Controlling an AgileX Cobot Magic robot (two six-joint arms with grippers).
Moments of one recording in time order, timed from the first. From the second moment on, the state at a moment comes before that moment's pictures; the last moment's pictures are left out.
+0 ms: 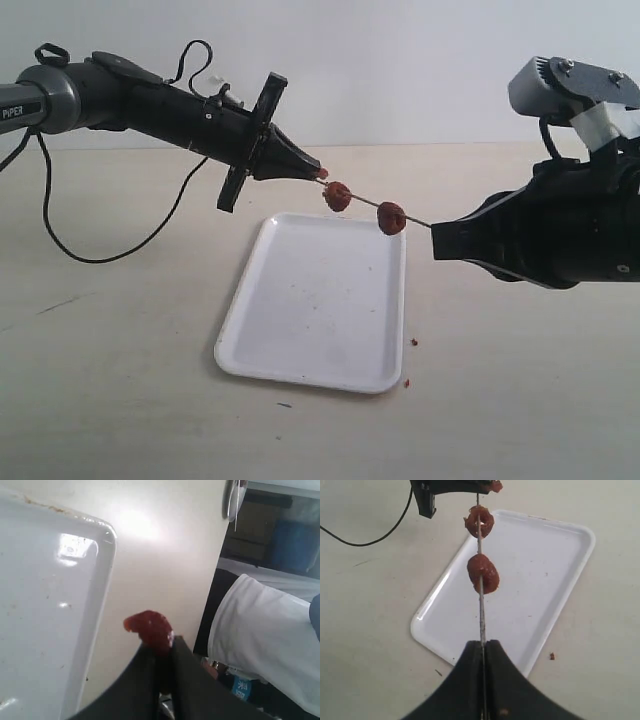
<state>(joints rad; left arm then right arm) -0.26 2.48 -2.05 -1.21 1.22 0.01 0.36 1.15 -0.64 0.57 0.31 -0.26</state>
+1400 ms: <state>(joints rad) -0.26 2.48 -2.05 -1.25 1.22 0.04 0.36 1.19 -0.64 0.57 0.27 -0.25</state>
